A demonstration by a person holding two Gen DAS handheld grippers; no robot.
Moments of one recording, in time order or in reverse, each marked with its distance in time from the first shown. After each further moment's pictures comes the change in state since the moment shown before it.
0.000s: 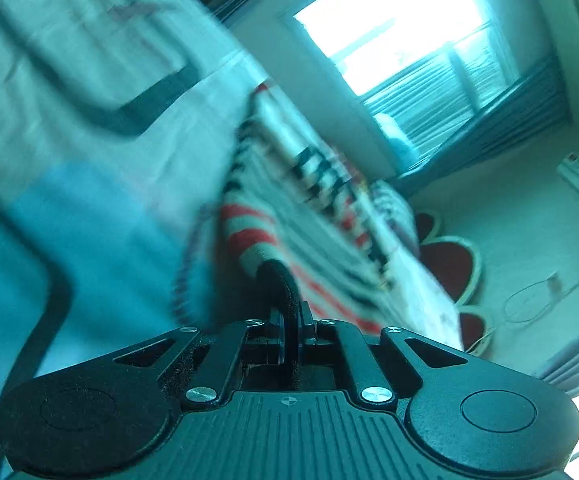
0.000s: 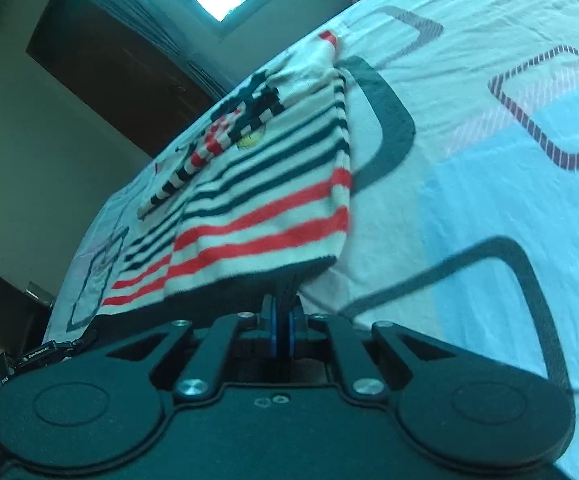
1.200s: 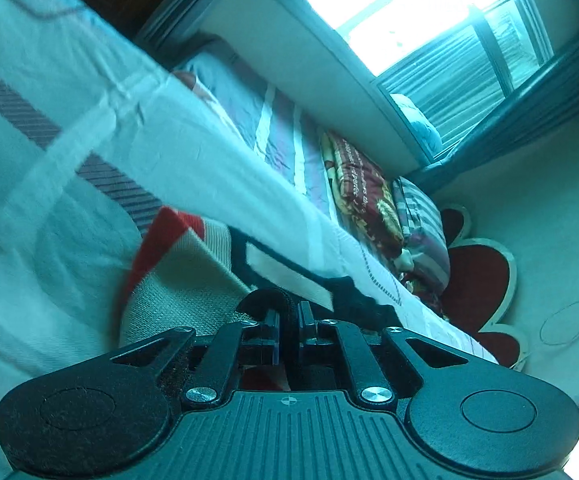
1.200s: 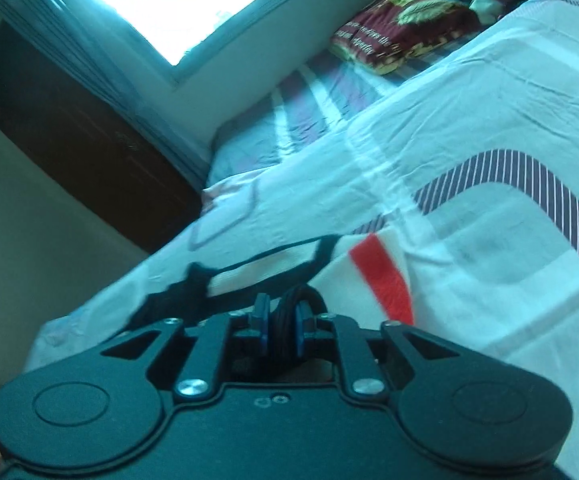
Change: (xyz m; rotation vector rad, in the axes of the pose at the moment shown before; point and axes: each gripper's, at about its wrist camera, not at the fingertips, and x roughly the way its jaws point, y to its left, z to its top) left arm 0.320 -0.028 0.245 0.040 0.114 0.070; right arm 0.275 -0.036 0.308 0.054 -0.103 -0.115
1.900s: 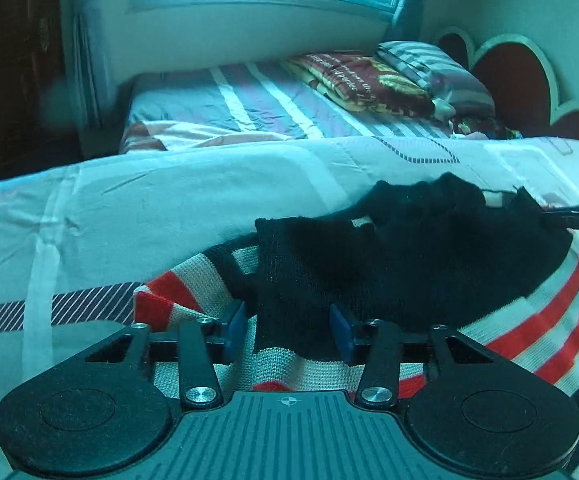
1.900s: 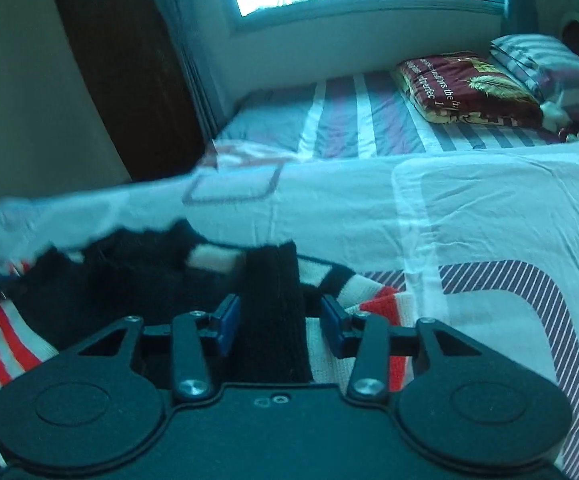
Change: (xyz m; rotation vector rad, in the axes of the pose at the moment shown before) left arm 0.039 -0.068 -0.002 0.720 0.154 0.272; right arm 0.031 0.053 -0.008 -0.519 0.109 -0.150
